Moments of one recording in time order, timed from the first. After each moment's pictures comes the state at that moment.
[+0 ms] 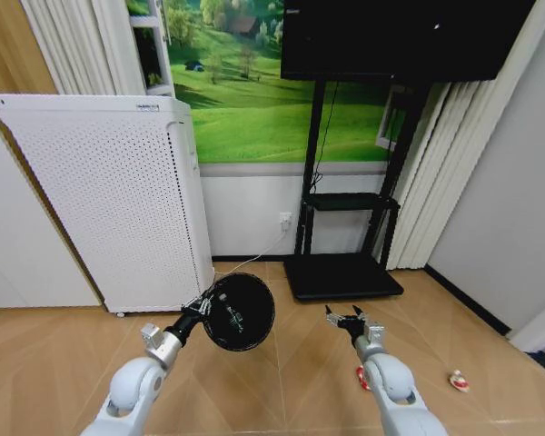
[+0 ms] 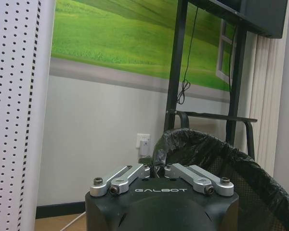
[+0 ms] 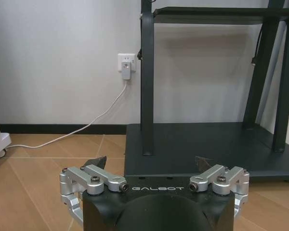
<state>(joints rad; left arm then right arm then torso) 1.29 -1.23 -0.56 -1.98 -0.47 0.15 0.32 -1.22 1.32 0.58 1.80 0.24 -0.39 -0.01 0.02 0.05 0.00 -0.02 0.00</state>
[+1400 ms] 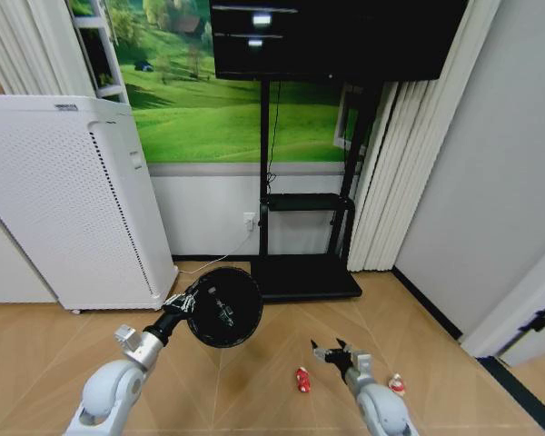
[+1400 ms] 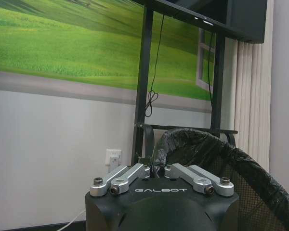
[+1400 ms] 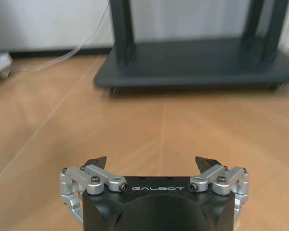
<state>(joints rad) 1.31 -1.20 -0.67 -2.02 -0.52 0.15 0.35 -1.39 1.33 0.50 1.68 0.24 -0.39 -0.13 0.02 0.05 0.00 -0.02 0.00</state>
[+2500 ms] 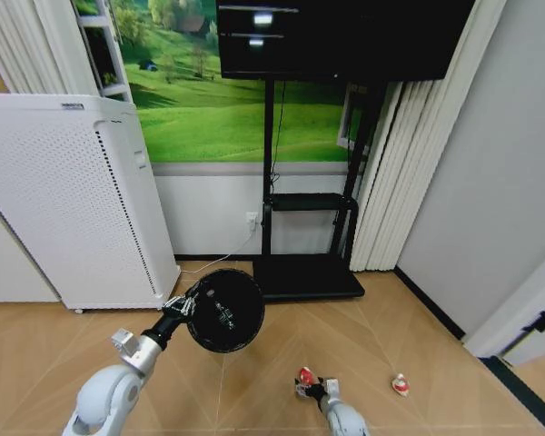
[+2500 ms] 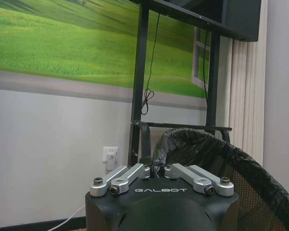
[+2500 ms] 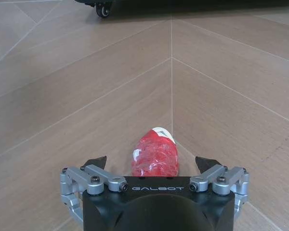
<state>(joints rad) 1.38 -1.20 -0.69 -2.08 -0.52 0.15 0.36 -1.17 1.50 0.49 1.13 0.06 -0.24 -0.13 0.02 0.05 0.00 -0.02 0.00</state>
